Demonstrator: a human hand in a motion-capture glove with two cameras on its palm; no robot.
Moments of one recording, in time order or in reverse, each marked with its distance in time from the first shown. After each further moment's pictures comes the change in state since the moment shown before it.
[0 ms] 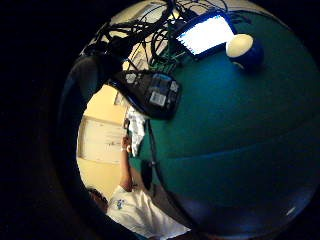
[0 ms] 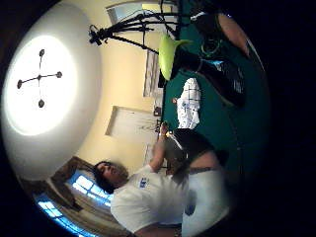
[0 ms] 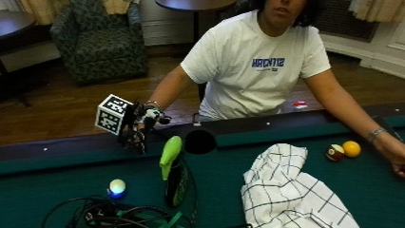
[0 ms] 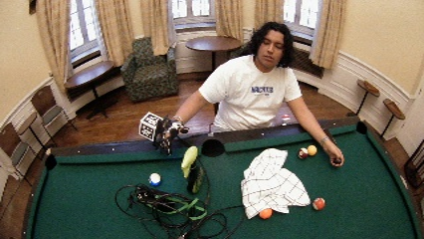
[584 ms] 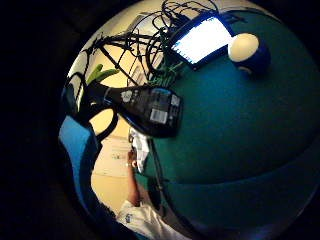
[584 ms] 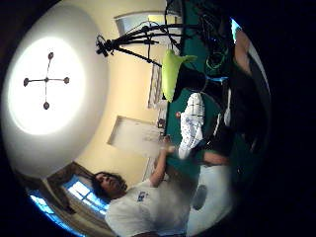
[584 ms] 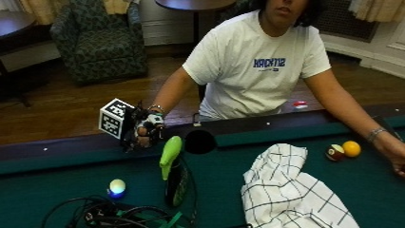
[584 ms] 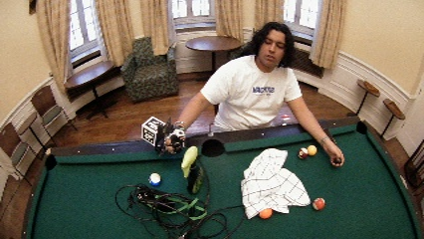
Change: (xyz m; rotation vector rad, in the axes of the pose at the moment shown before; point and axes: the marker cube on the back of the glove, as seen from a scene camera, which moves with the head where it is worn) arm 0.005 -0.012 0.011 0.138 -0.080 0.006
